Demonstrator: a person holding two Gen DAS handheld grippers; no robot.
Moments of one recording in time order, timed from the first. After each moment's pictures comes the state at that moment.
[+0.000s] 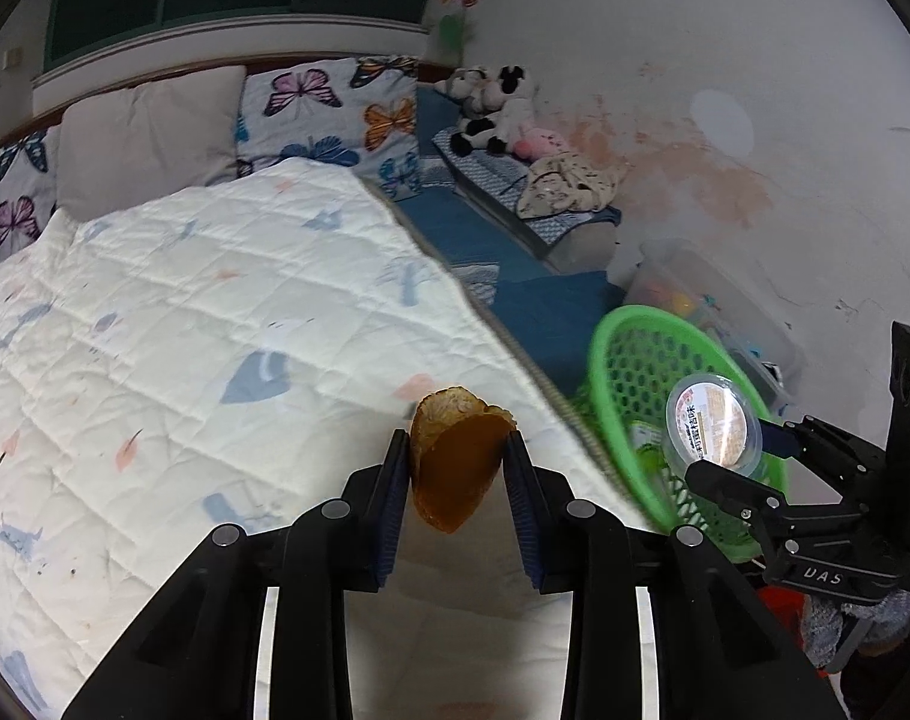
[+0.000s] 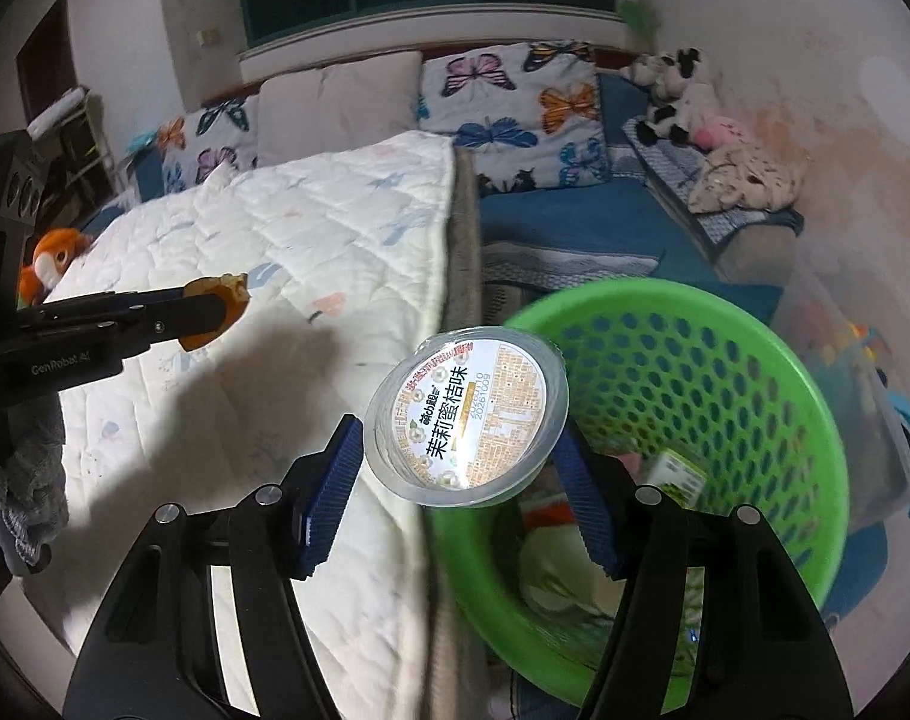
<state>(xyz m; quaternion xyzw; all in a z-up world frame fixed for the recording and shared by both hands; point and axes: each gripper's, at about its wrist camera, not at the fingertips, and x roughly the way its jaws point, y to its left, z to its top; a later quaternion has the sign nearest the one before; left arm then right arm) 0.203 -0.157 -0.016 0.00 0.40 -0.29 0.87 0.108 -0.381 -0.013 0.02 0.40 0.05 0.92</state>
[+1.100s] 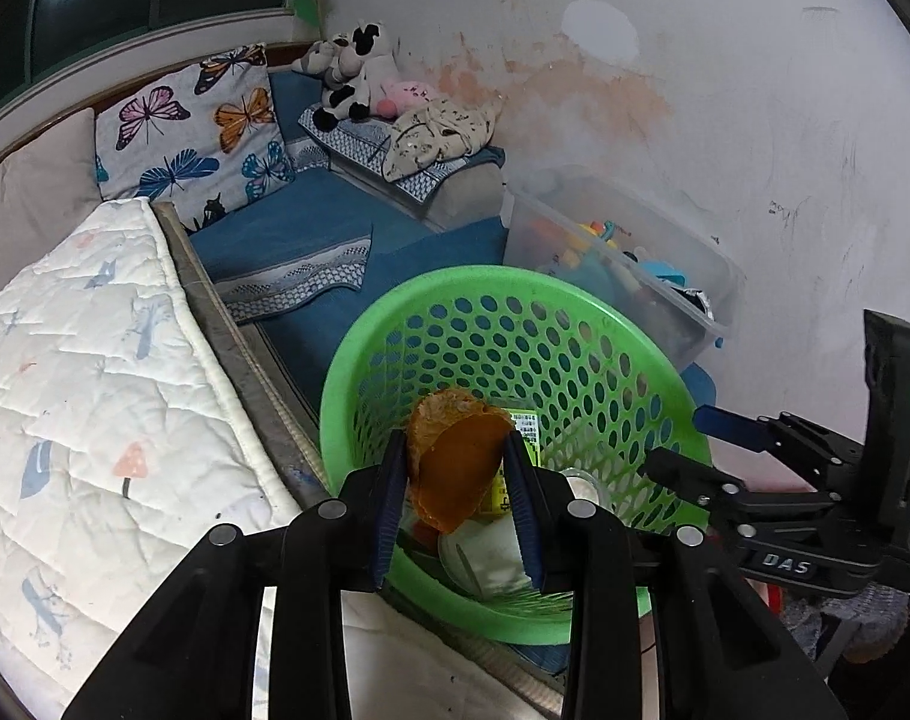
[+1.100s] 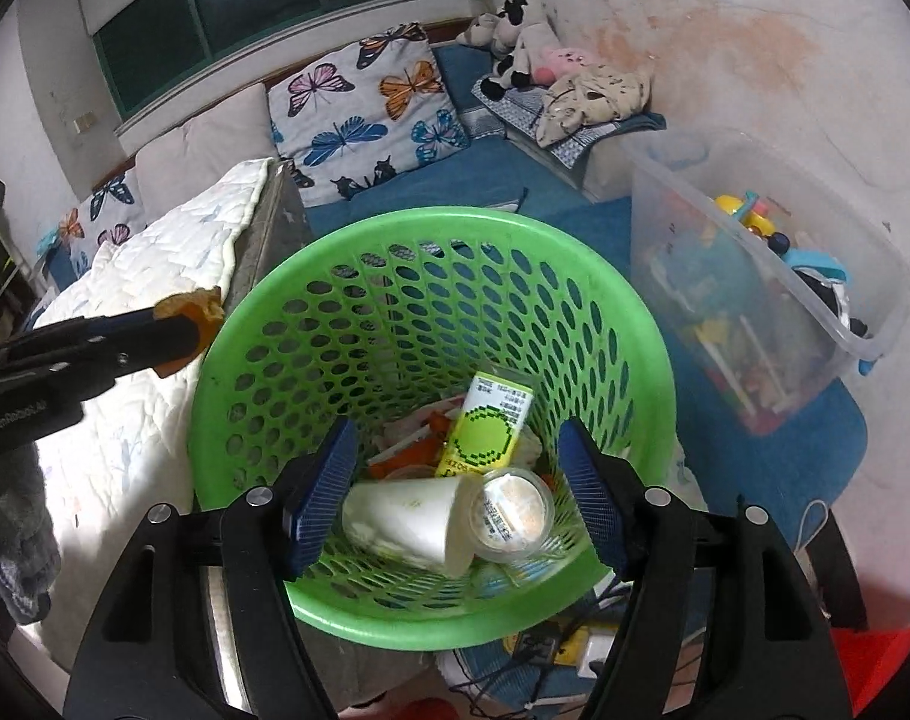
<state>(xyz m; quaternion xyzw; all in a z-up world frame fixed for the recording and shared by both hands) 0.173 -0.320 -0.021 0.08 0.41 -0.38 0.83 0.053 -0.510 -0.028 0.13 0.41 -0.07 0.90</state>
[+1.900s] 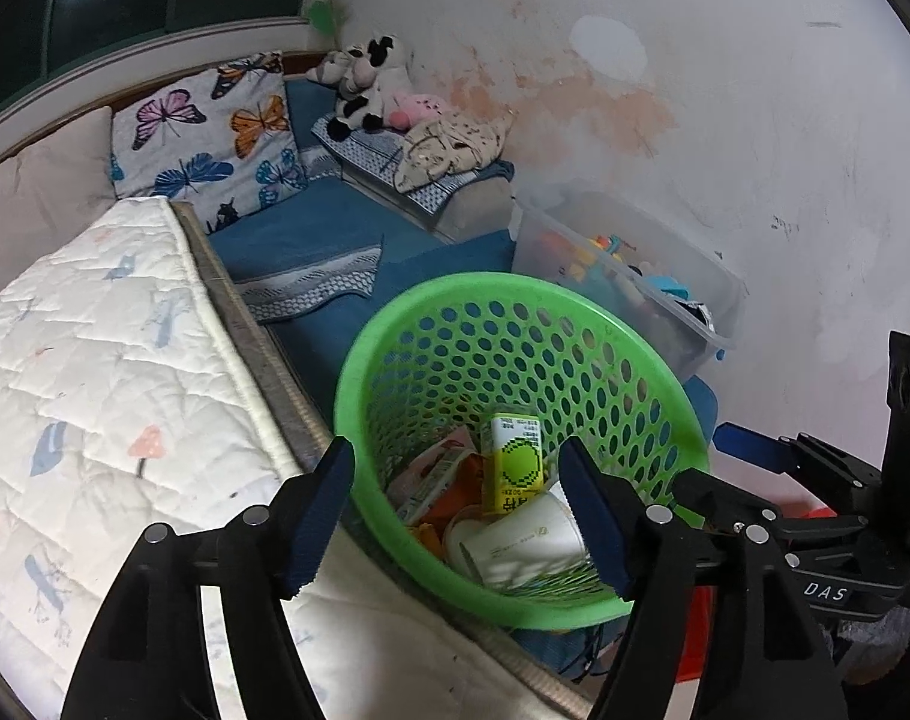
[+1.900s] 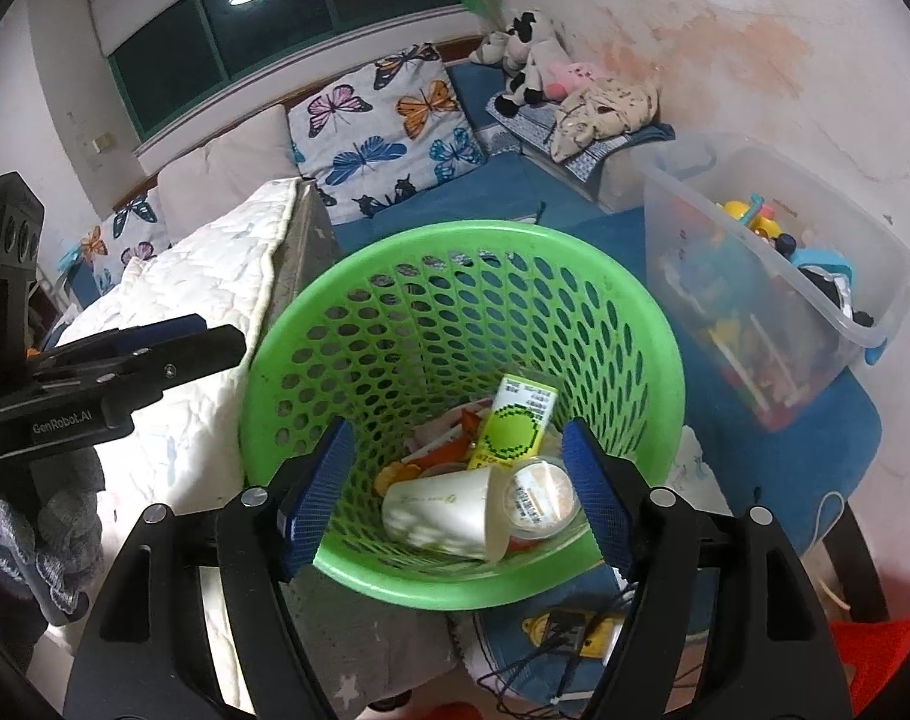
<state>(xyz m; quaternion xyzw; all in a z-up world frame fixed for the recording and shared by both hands) 0.162 -0.300 -0.014 0.07 0.40 -0.37 0.84 0.034 -0.496 -0.013 0.14 0.38 -0.05 0.91</state>
